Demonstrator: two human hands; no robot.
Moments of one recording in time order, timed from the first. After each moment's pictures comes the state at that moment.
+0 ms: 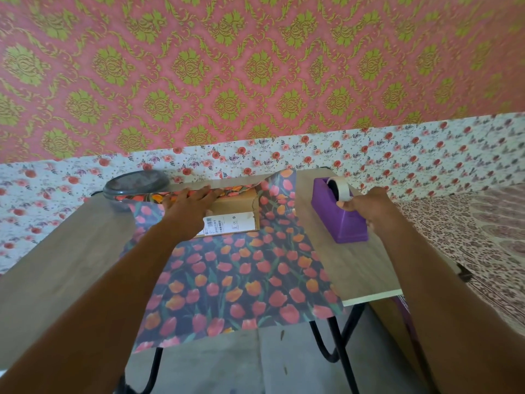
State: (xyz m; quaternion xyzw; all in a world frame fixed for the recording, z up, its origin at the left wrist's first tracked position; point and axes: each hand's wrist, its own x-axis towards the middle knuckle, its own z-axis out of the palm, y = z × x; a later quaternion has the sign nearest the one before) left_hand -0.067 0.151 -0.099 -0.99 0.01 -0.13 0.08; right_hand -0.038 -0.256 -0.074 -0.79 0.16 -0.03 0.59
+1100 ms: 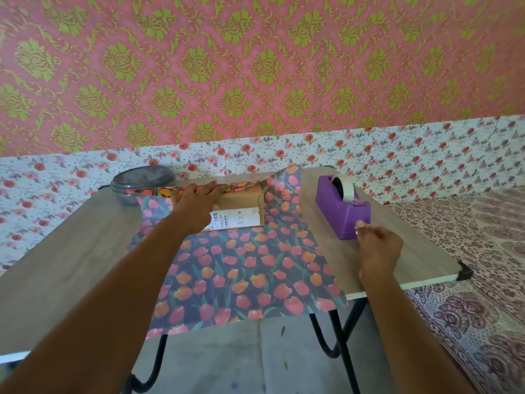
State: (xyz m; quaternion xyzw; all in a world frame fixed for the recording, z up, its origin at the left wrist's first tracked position) left_hand -0.070 0.148 -0.098 -0.99 0.01 -0.13 0.06; right_hand -0.108 -0.227 -0.156 -0.64 0.23 -0.25 0.69
